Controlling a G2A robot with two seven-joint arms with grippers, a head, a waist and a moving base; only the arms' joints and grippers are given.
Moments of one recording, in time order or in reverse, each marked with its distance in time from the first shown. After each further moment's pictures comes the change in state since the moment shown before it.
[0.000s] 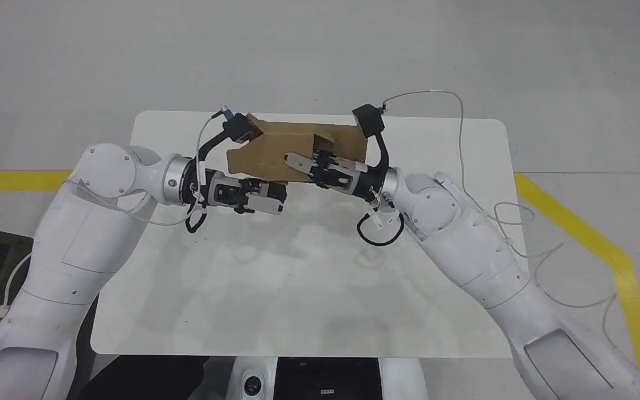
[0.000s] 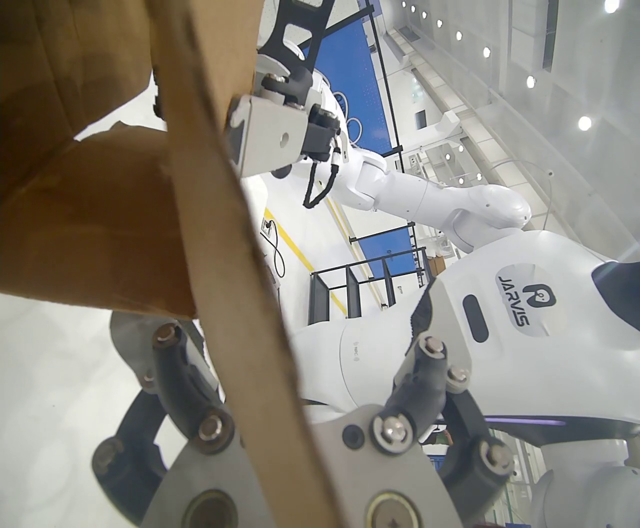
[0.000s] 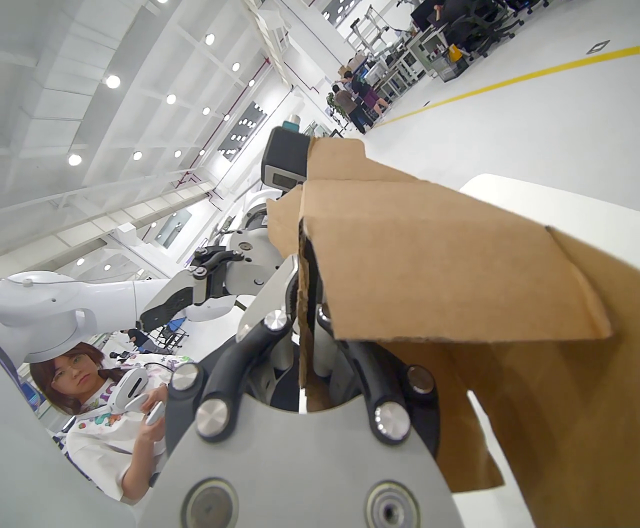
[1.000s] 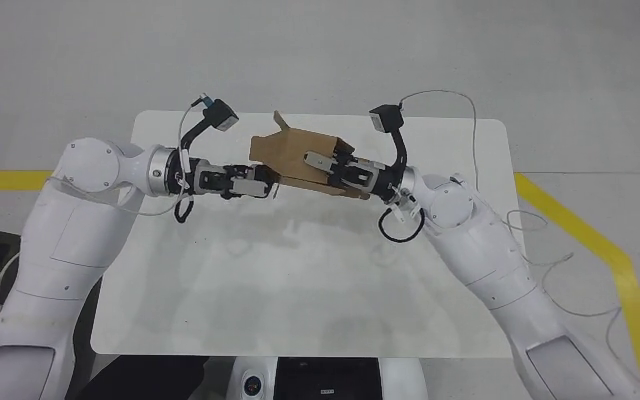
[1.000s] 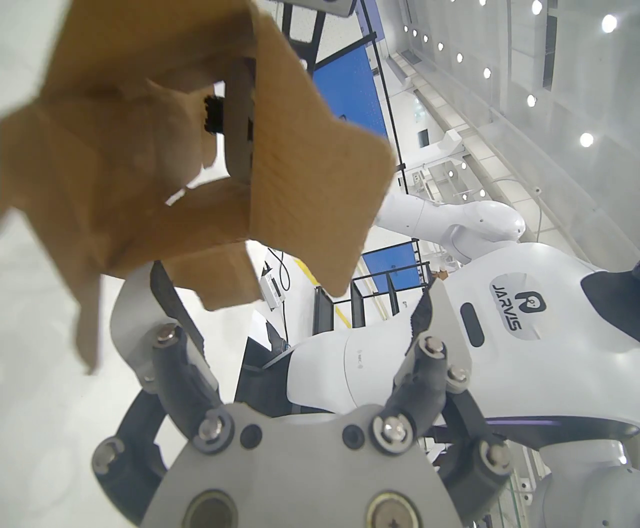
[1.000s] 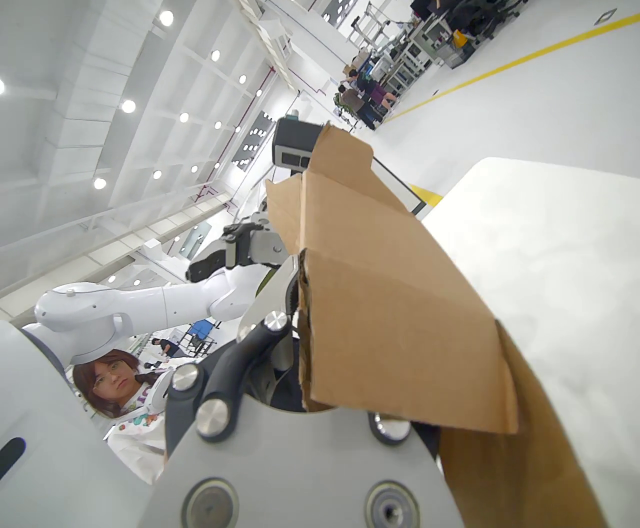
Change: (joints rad) left arm -0.005 0.002 -0.070 0.070 0.014 -0.021 0.009; right arm -0.051 0.008 0.125 0.032 0.194 0.014 0.233
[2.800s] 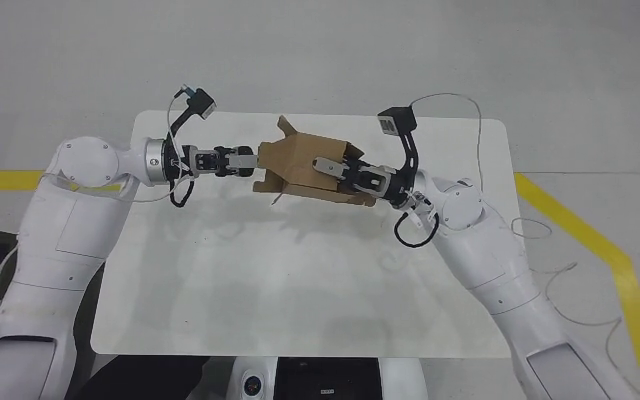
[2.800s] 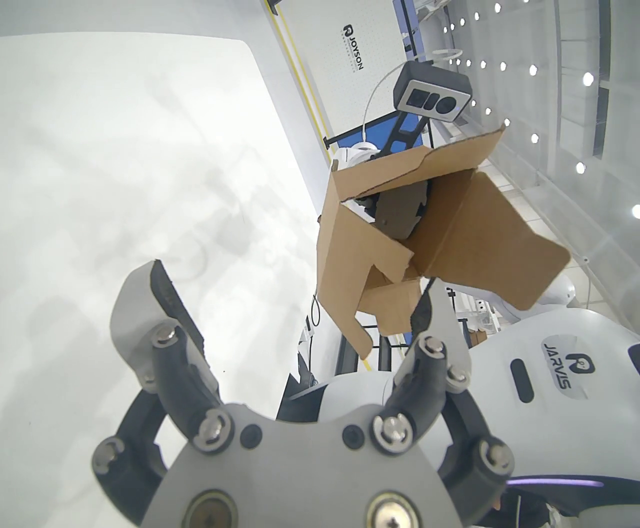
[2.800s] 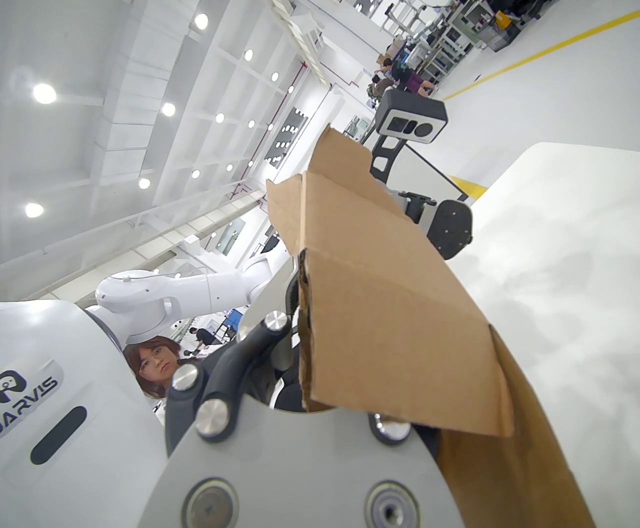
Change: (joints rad) left arm -0.031 -0.012 0.006 0.135 0.139 -0.022 0.109; right arm -0.044 -0.007 0.068 -0.035 0.098 -0.024 0.110
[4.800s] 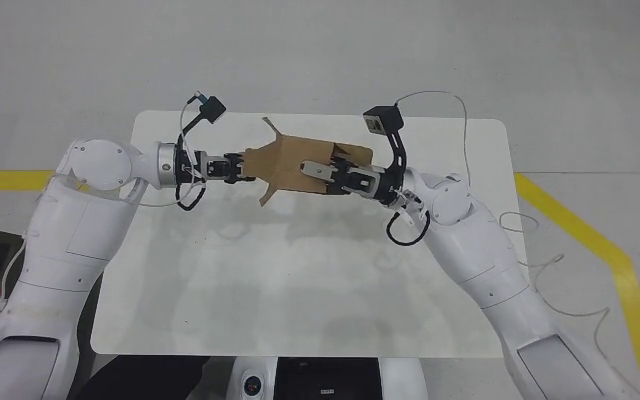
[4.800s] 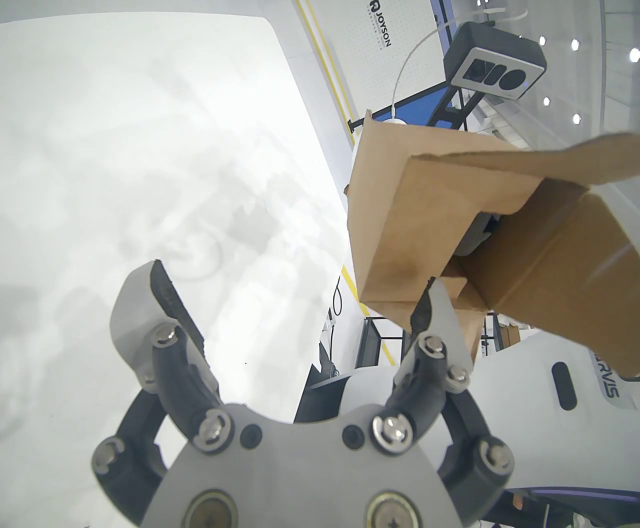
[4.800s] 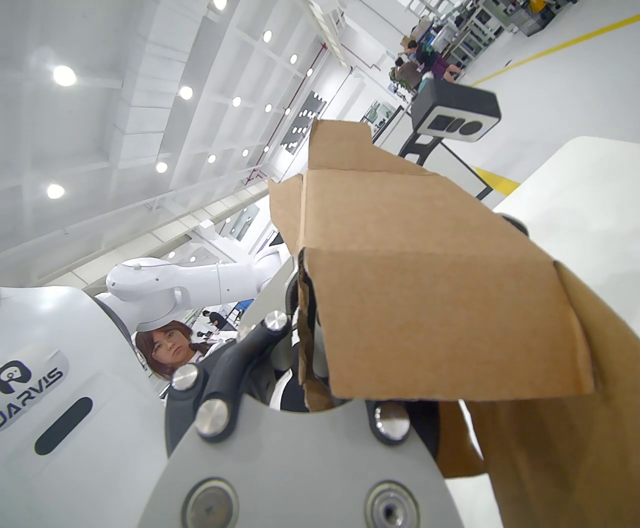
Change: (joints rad) left arm 0.001 -0.007 0.028 -0.021 0.108 -0.007 0.027; right arm 0.040 -0.045 -0.031 0.051 0.043 -0.042 0.053
